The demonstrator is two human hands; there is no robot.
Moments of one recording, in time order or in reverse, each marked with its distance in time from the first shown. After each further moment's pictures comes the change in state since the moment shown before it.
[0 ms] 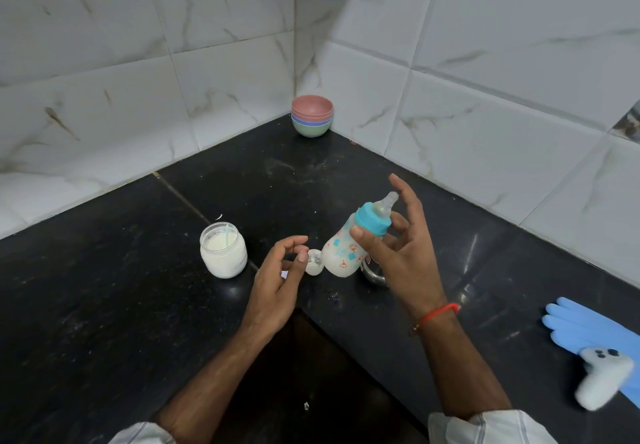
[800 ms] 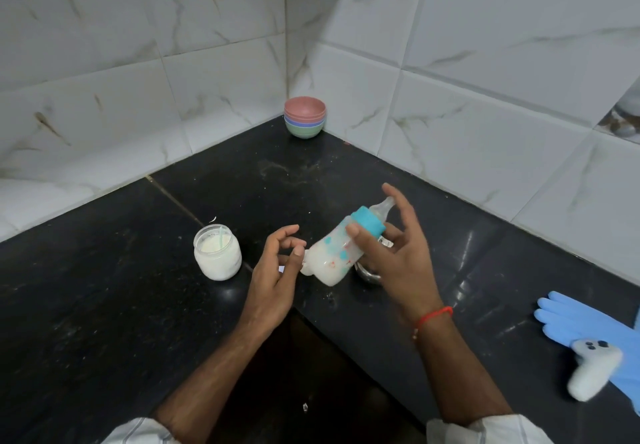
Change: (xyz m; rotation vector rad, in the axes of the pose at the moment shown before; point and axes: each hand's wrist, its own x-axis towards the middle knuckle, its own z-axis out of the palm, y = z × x) left_hand 0.005 0.007 0.005 -0.014 0.000 0.069; right_hand -0.010 -0.003 -0.001 0.125 0.021 0.086
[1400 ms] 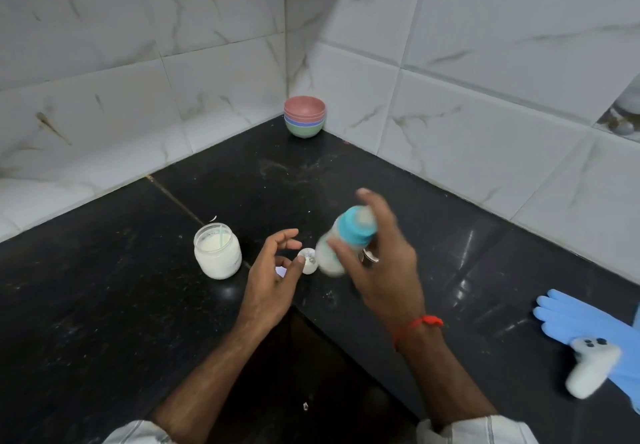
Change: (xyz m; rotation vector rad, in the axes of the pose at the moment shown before) left_hand -0.004 0.002 -0.002 0.026 0.031 -0.027; right_hand -0.012 0.012 0.011 -0.531 0.058 -0.445
